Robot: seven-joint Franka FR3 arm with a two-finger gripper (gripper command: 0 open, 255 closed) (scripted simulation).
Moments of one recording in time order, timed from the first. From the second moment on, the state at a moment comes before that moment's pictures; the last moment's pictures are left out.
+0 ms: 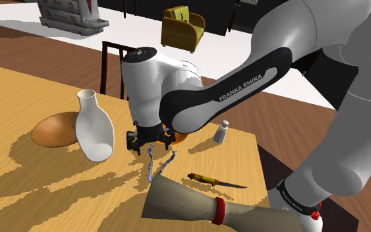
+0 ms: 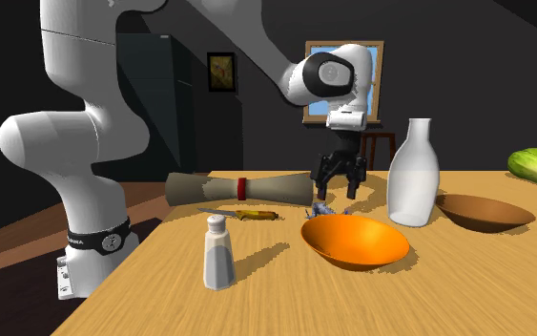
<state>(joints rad) 0.04 0.25 0.76 -2.05 -0.31 2.10 1.41</state>
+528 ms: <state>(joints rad) 0.08 0.34 0.72 -2.05 -0.40 2.16 1.48</state>
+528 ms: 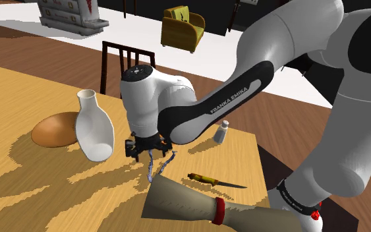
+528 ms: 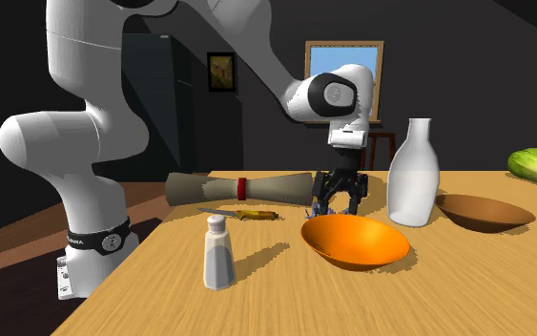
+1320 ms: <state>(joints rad) 0.08 0.34 0.72 -2.06 -0.40 2.17 1.48</state>
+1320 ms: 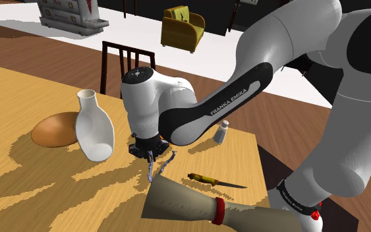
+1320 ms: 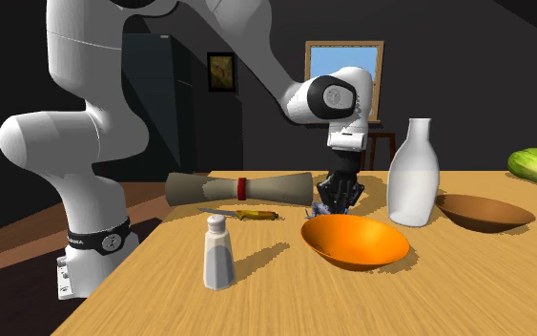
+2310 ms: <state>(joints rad) 0.05 0.26 0.76 -2.03 -0.32 2.09 1.43</state>
